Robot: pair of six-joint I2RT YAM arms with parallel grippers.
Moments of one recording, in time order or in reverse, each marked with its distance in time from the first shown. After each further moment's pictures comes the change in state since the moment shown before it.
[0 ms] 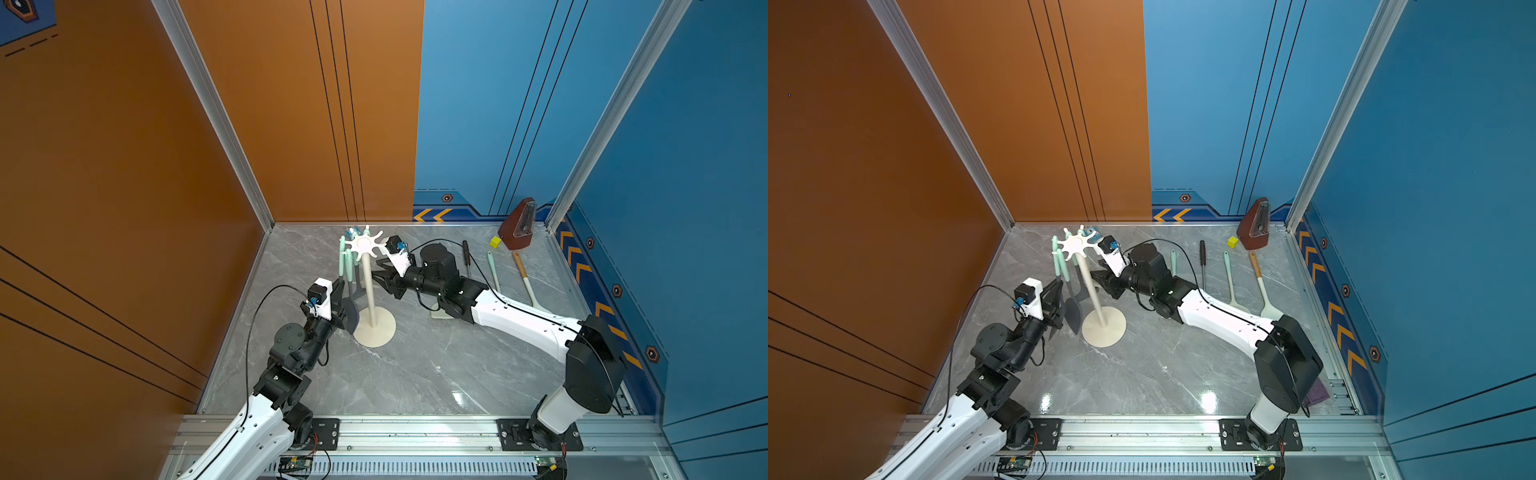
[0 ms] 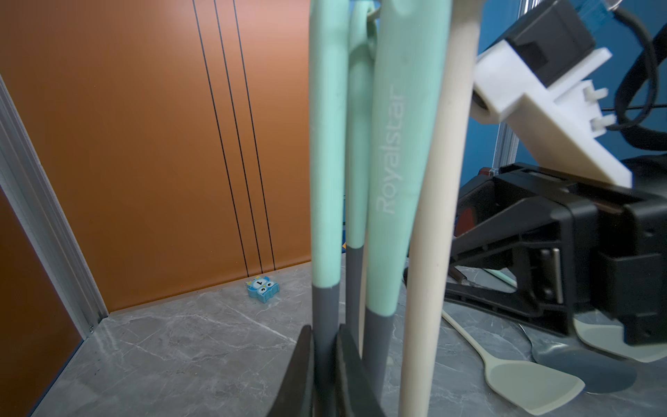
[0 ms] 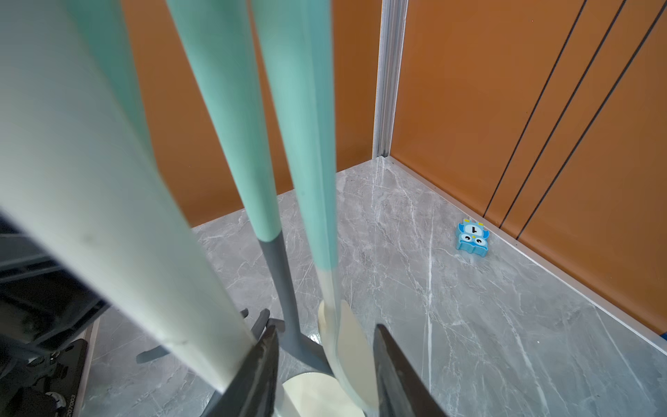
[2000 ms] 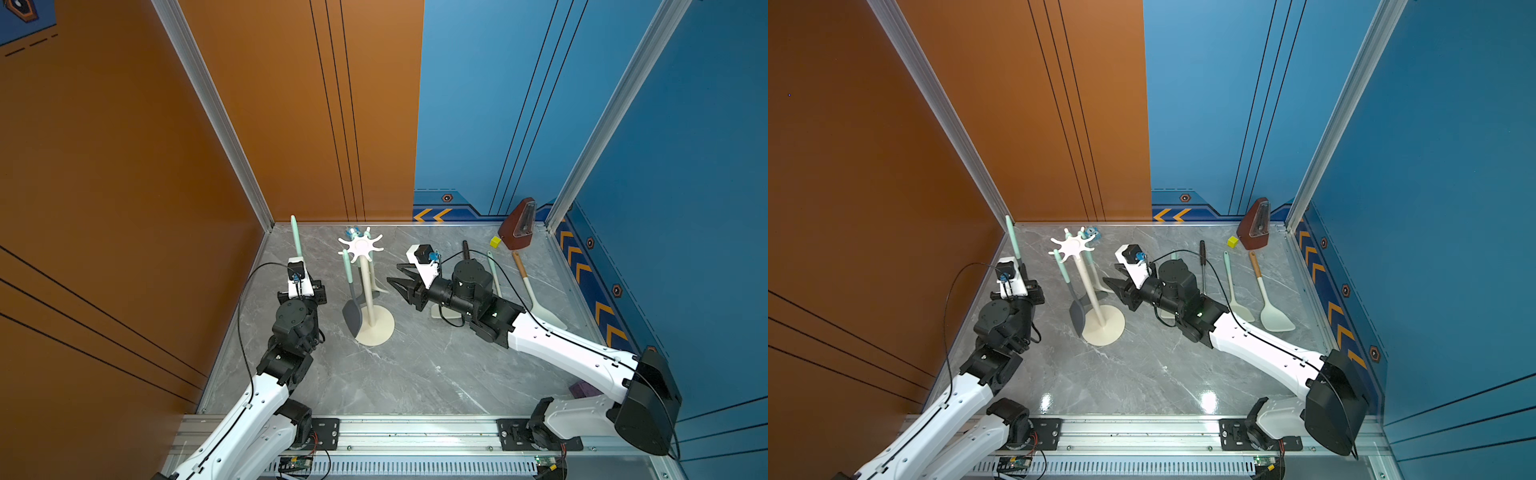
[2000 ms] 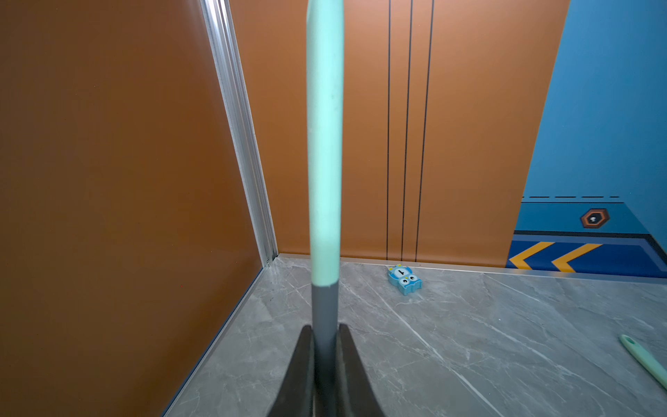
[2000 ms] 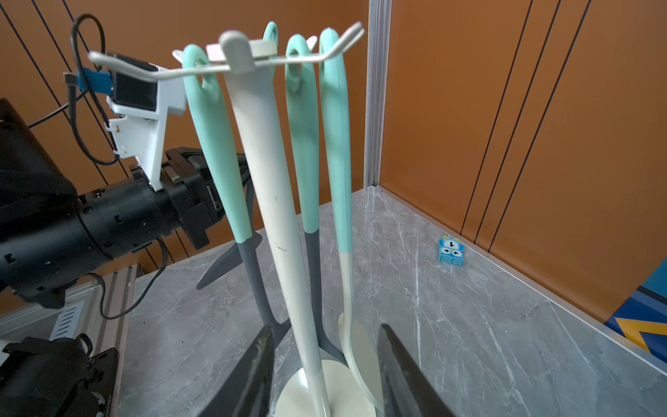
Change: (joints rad) left arm 0.147 0.217 0.158 -0.034 -0.441 0.027; right arm 0.008 -0.301 -0.245 0.069 0.060 0.041
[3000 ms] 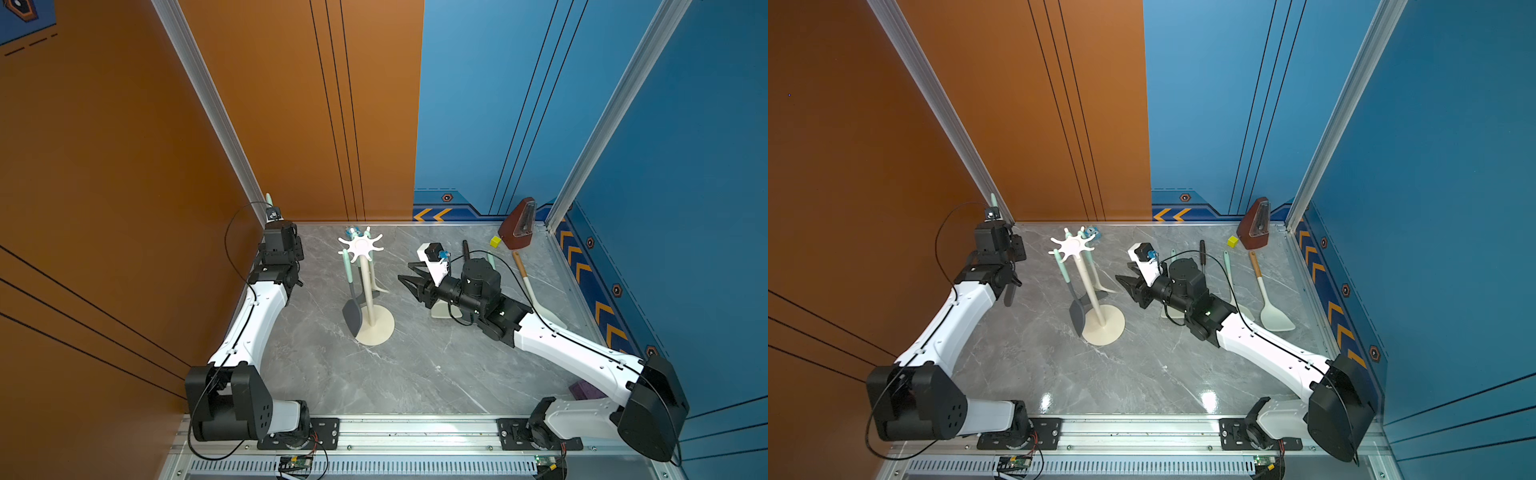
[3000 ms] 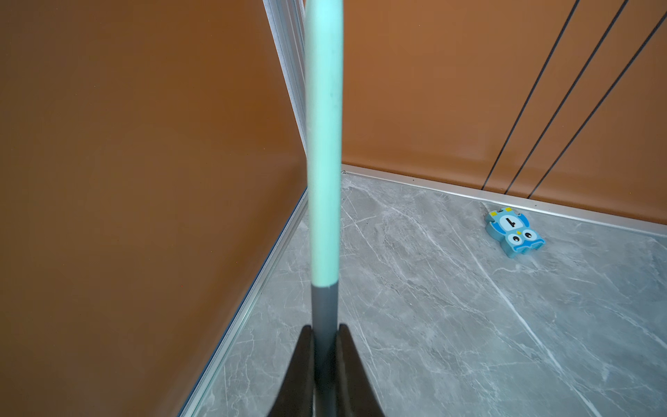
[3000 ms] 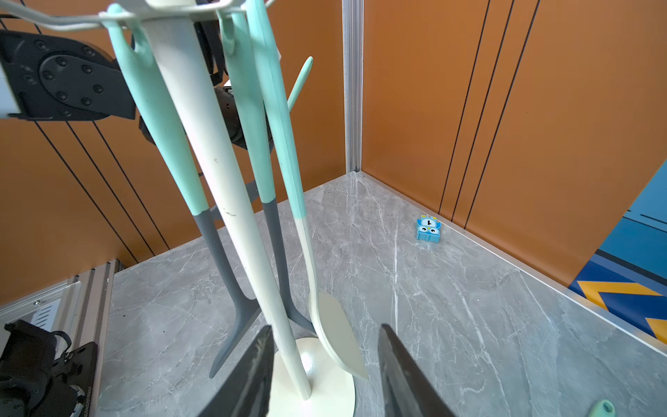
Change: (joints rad) left arm 0.378 0.638 0.665 -0.551 0.193 -0.138; right arm -0.066 -0.040 -0.053 -0.017 -0.020 0.012
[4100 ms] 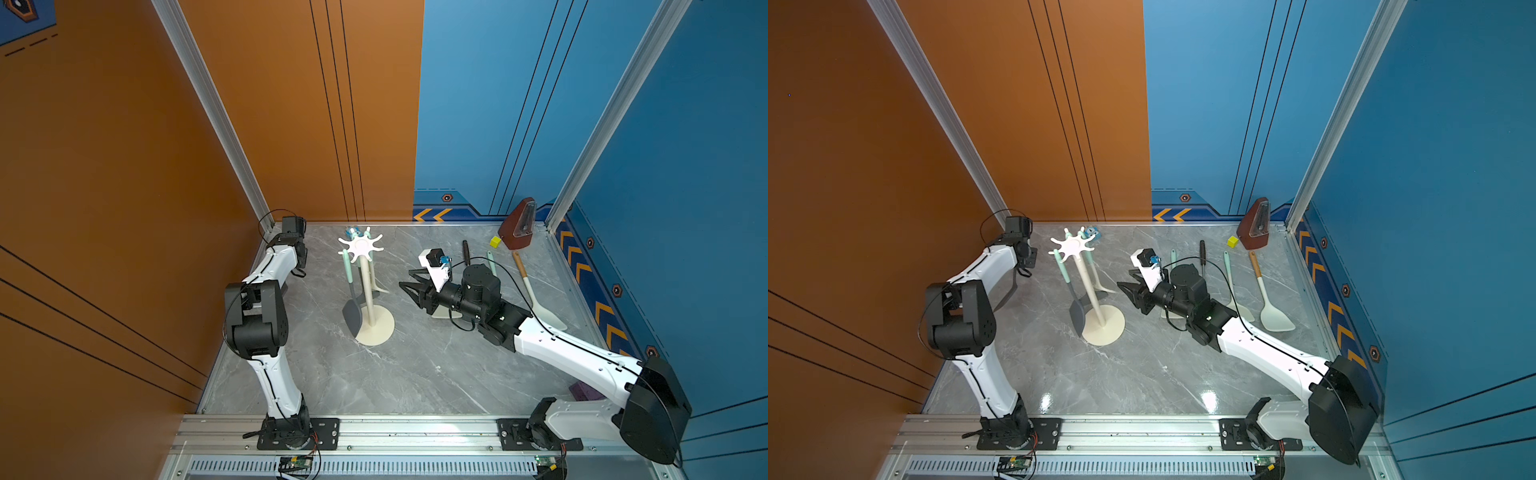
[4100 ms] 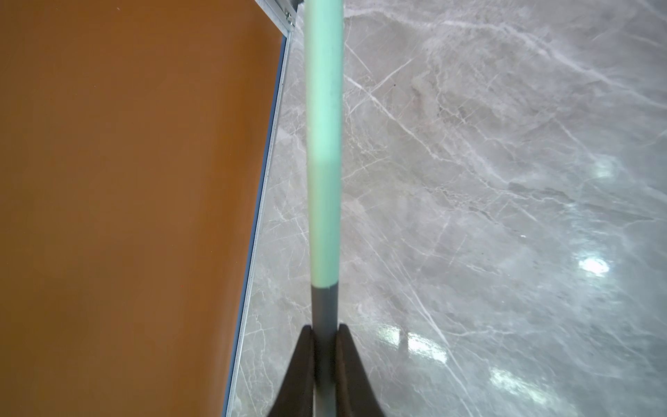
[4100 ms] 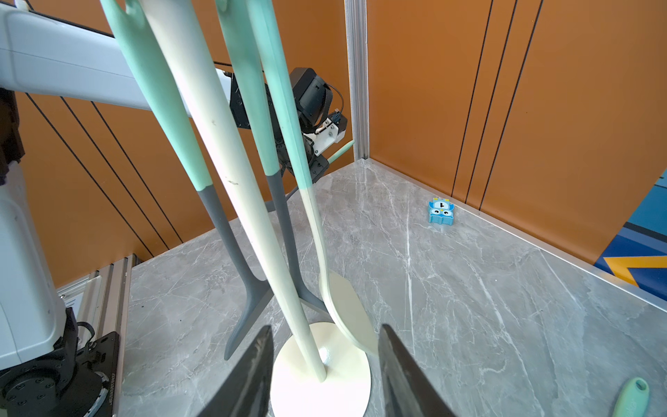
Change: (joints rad) left arm 0.057 0.531 0.304 -0.235 -0.050 0.229; right arm 0.000 -0.005 -0.056 0.027 -0.019 0.046
